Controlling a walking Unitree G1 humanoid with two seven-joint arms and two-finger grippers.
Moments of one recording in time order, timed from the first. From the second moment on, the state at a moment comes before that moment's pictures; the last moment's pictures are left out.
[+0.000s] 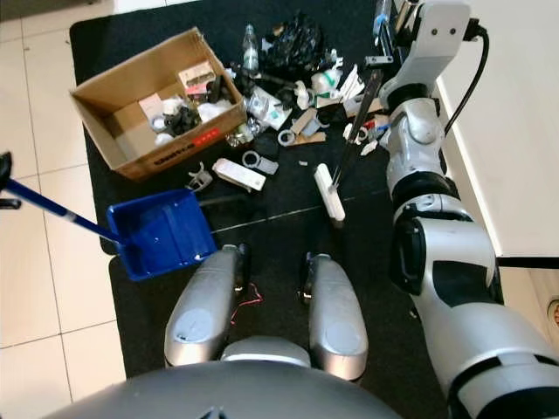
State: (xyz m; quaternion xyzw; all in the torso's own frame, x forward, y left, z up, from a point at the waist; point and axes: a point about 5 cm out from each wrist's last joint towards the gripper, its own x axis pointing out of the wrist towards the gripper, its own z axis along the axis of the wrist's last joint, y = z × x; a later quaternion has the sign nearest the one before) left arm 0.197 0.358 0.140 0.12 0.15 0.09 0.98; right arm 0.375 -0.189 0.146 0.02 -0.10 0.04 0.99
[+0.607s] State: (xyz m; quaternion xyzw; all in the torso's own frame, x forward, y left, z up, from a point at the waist) left arm 0.184 0.379 0.139 0.13 0.14 0.12 0.97; right arm 0.376 -0.197 0.150 0.01 -0.11 0.03 0.99
